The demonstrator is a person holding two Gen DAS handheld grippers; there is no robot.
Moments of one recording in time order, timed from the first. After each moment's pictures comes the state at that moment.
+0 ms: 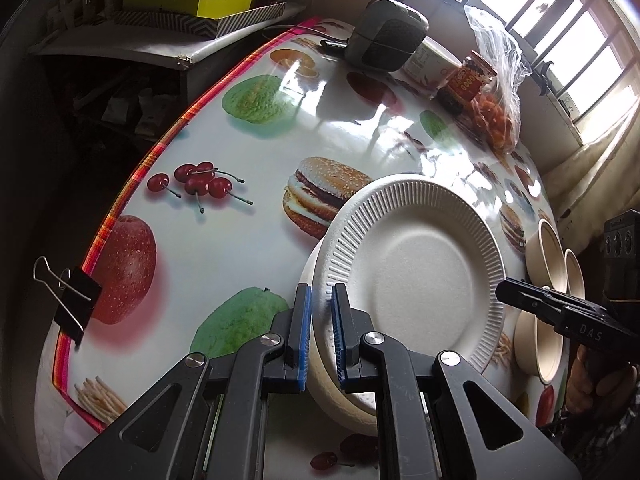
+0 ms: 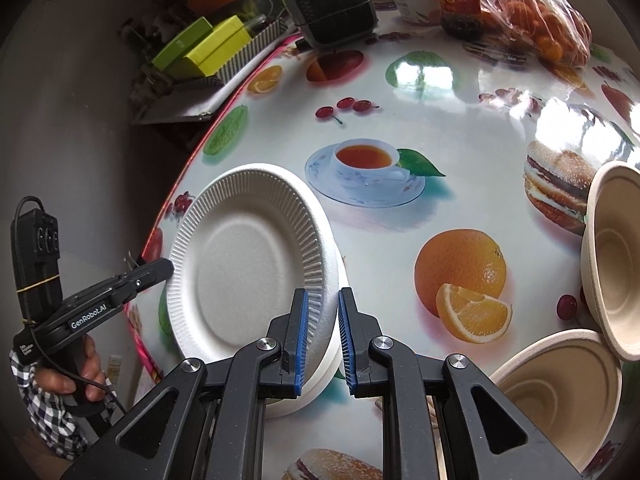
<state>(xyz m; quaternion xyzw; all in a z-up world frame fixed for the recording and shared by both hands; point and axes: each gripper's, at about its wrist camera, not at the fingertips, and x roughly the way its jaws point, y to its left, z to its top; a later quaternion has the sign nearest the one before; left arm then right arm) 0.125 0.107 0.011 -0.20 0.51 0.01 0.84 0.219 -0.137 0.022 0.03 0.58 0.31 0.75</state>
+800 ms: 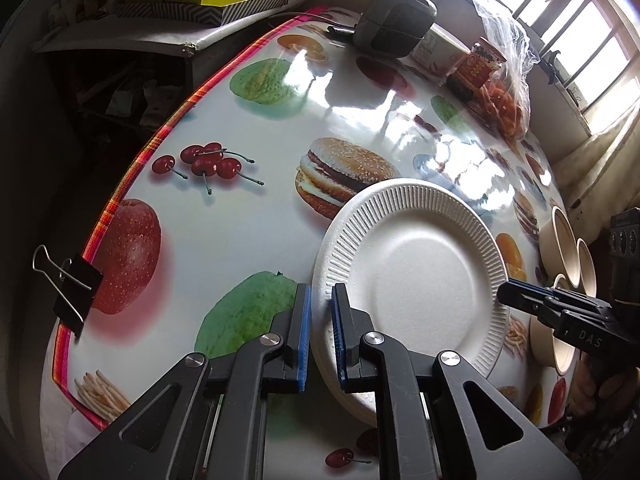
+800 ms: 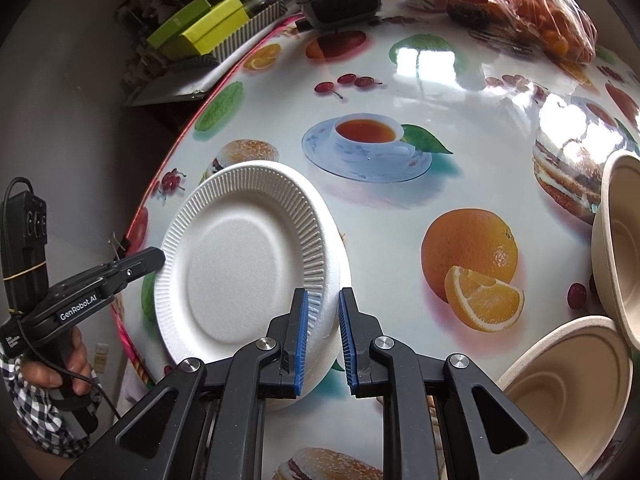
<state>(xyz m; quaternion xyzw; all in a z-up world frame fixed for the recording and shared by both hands) 0.124 0.107 -0.002 -0.19 0.52 0.02 0.83 0.211 -0.127 0.007 0.01 0.59 0.30 0.75</state>
